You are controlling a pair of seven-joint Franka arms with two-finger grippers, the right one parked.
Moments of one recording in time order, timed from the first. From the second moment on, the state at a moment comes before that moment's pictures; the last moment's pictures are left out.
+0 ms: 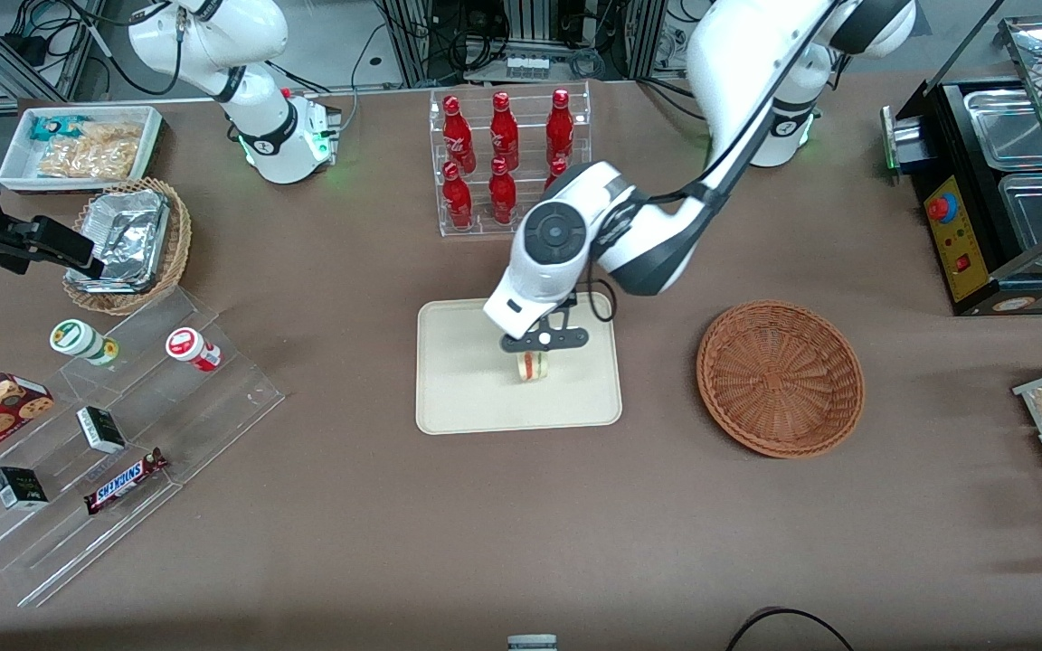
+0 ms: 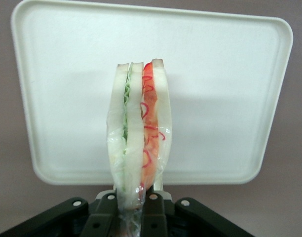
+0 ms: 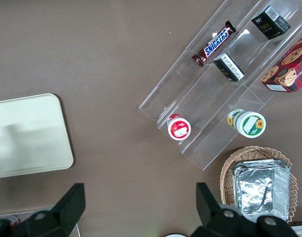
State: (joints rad) arm -0.55 0.64 -0.30 -1.49 0.02 2.09 -0.90
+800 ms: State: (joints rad) arm -0.59 0.77 -0.30 -1.46 0.09 2.19 -0.92
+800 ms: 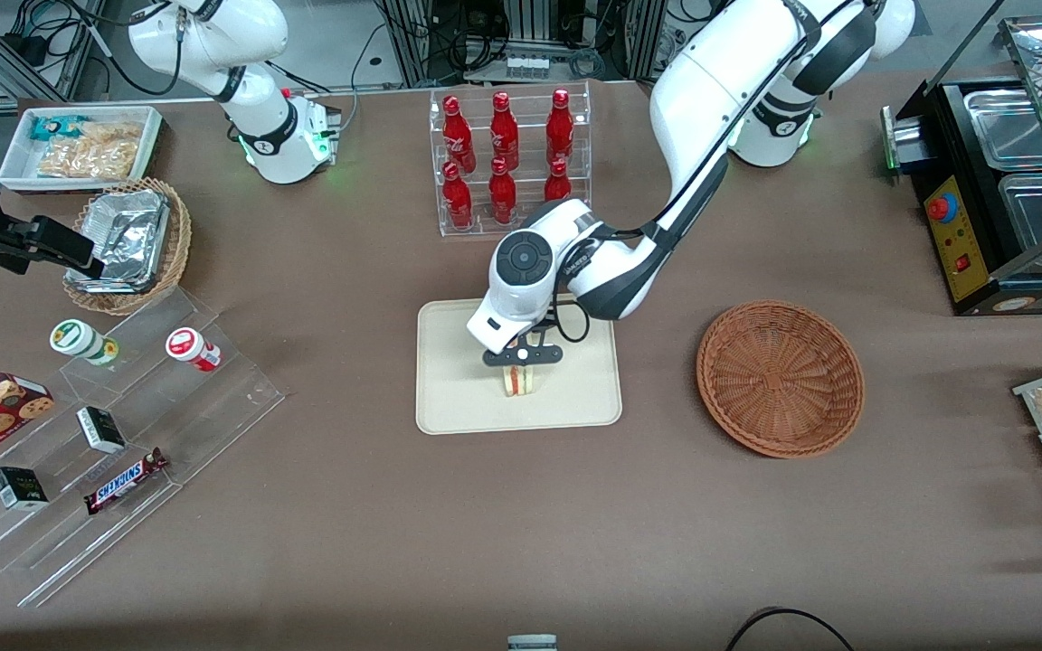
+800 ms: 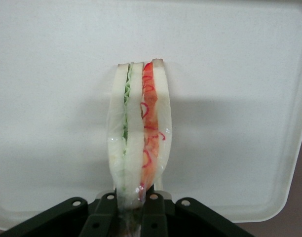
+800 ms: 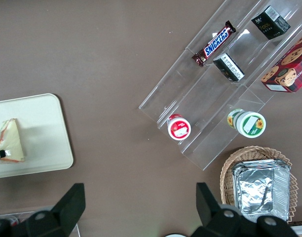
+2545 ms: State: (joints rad) arm -0.02 0.07 -0.28 -1.57 0.08 1.44 -0.58
